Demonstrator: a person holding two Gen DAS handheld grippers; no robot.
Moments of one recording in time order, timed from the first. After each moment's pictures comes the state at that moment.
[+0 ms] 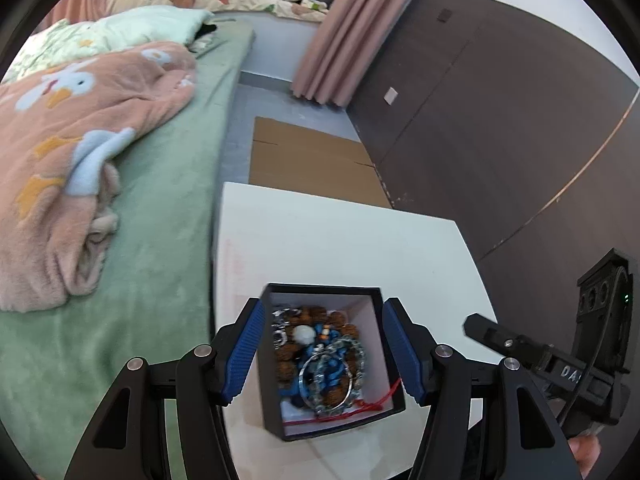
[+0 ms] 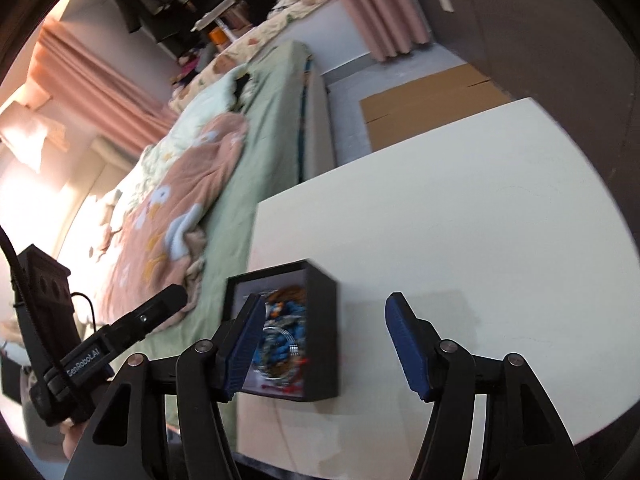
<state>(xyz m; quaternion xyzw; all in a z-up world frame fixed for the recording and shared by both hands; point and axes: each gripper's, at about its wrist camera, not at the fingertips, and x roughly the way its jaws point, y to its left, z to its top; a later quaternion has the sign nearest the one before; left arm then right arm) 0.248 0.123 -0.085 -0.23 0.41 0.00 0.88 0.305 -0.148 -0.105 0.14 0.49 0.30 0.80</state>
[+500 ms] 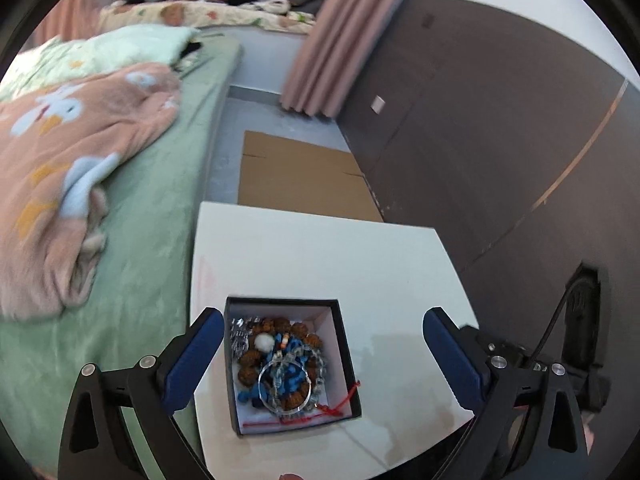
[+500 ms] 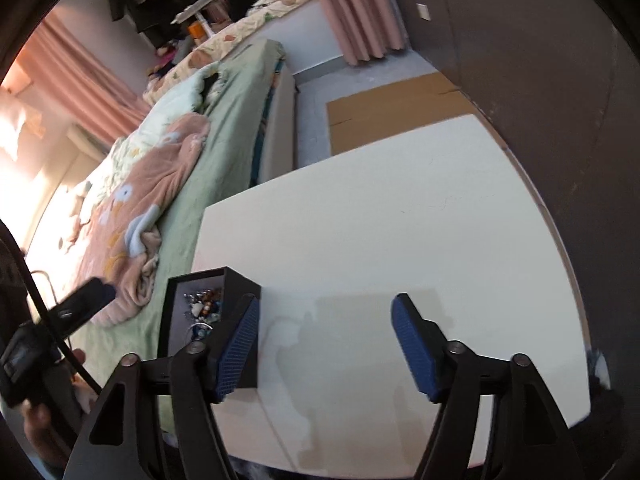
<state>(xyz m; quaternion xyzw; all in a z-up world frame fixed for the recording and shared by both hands) 0.239 0.098 -0.057 -0.23 0.39 0.00 0.89 0.323 -0.198 -0.099 0.10 0.51 0.26 0.82</state>
